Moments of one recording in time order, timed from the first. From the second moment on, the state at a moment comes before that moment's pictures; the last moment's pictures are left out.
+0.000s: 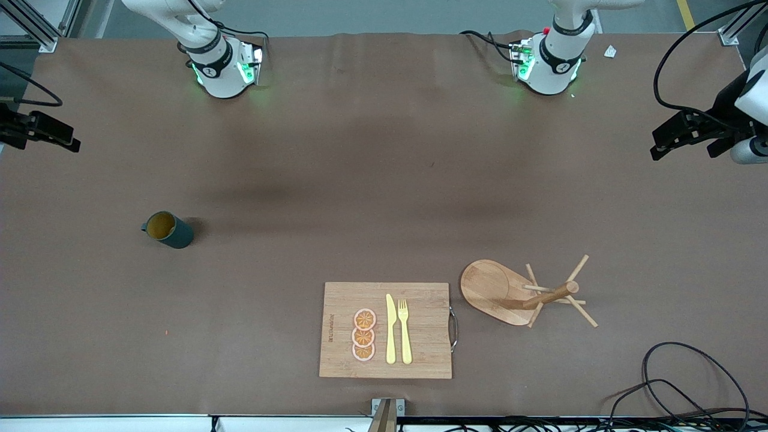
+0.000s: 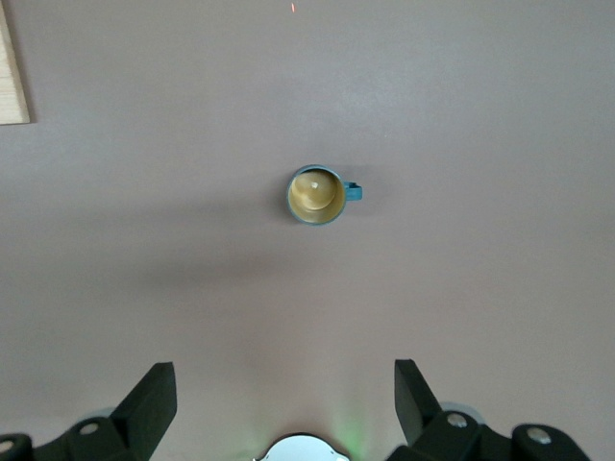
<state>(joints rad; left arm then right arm) -0.07 0.01 -0.02 -1.49 0.00 1.53 -0.12 0.02 0.00 -0.09 -1.51 -0.01 1.39 -0.01</state>
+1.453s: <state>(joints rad) -0.07 0.01 -0.02 -1.49 0.00 1.53 -0.12 0.00 -0.07 -0.09 -1.51 0.02 1.37 -0.01</state>
